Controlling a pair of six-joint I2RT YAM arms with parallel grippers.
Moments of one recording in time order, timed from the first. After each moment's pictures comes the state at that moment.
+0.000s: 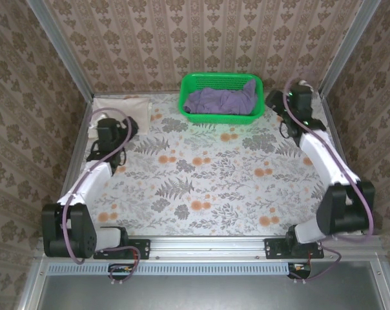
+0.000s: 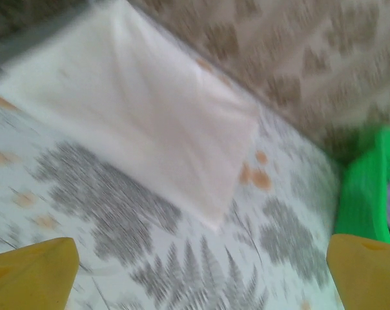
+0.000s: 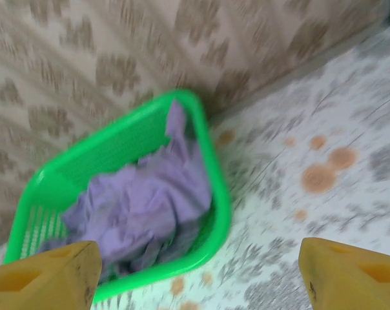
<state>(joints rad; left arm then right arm) -0.15 1.28 0.82 -0.07 -0.15 -0.65 0.06 1.53 1.27 -0.25 0.09 0.58</state>
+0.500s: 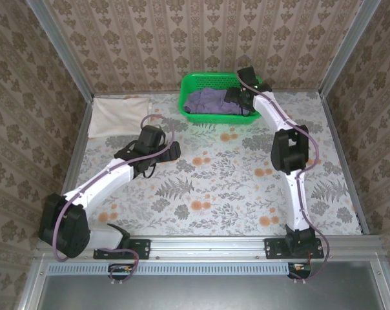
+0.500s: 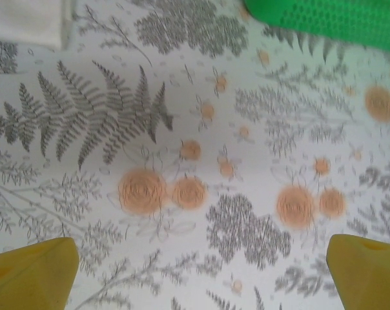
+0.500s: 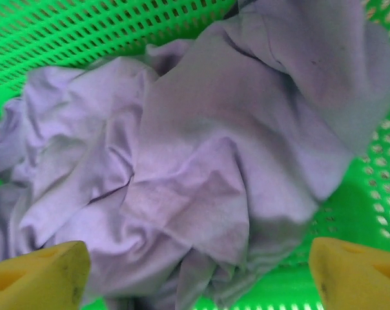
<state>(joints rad) -0.56 1.30 0.91 -0.46 -0.14 -0.51 0.21 2.45 2.32 -0.79 0.07 0.55</state>
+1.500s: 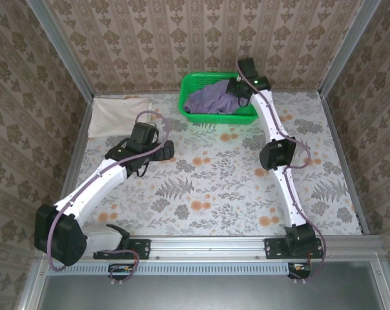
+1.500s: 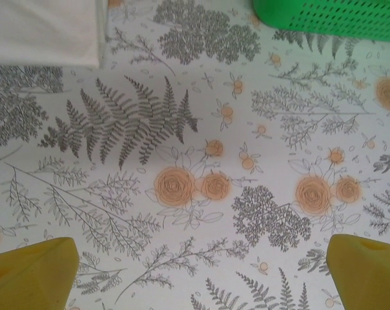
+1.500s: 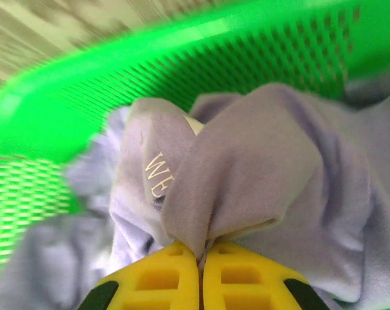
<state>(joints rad) -0.51 1.24 0.98 -0.56 -0.15 -0.41 0.20 2.76 3.06 -1.03 -0.05 0.47</state>
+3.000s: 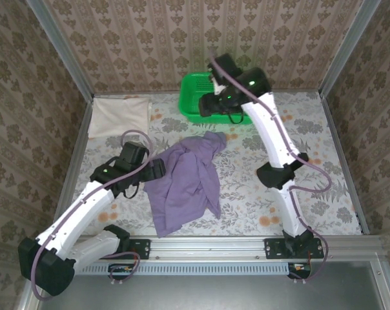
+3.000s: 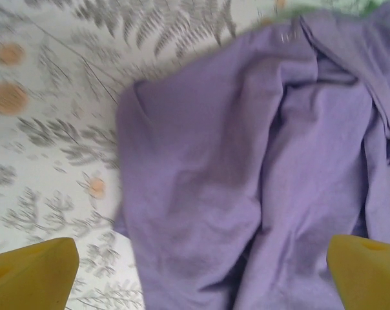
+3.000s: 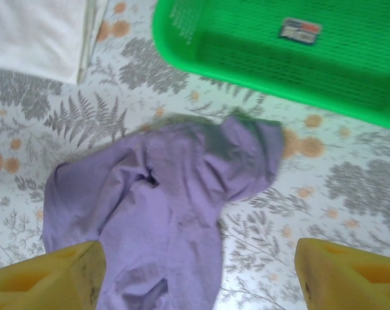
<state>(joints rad) -0.54 0.99 0.83 -0.81 -0.11 -0.63 0.54 2.22 2.92 -1.69 0.06 0.36</state>
